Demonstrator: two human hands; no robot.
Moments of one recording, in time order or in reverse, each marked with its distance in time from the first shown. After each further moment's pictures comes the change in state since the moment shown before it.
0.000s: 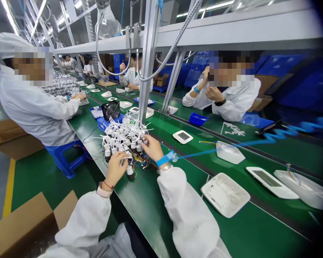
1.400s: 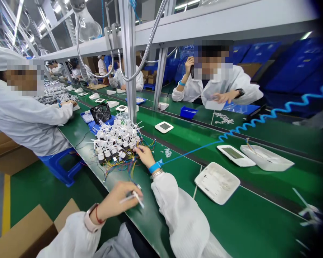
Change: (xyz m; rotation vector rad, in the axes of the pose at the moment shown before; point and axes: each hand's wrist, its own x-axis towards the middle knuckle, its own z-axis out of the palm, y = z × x) left_hand -0.034 0.072 -0.033 -0.522 -0.709 0.010; right_hand -0.032 0.033 0.043 0.444 -0.005 0.204
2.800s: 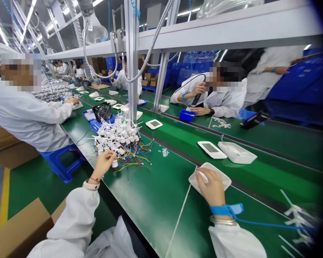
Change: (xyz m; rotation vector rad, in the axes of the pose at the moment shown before) left_hand 0.025 -0.098 -0.052 0.068 0.626 -0.234; right_hand -0.161 0.010 -0.205 -0.912 0.487 -0.260
